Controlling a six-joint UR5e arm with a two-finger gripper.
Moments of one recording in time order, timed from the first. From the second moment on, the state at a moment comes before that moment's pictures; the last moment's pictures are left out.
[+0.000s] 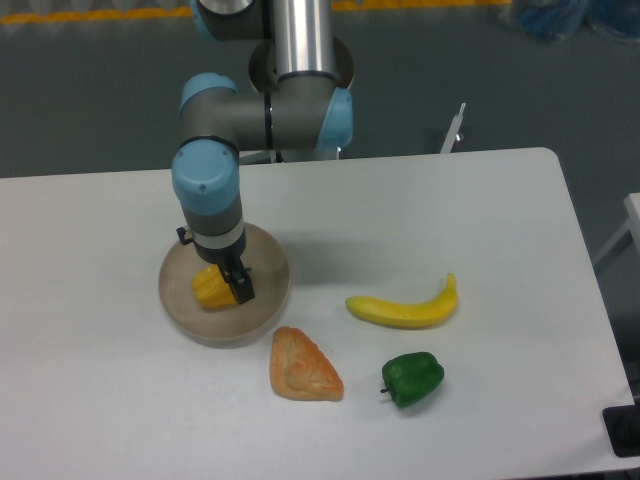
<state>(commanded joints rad) 1.81 -1.91 -1.73 -1.13 1.54 1.06</state>
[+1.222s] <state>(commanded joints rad) 2.05 -1.79 -1.68 -1.21 1.45 1.07</state>
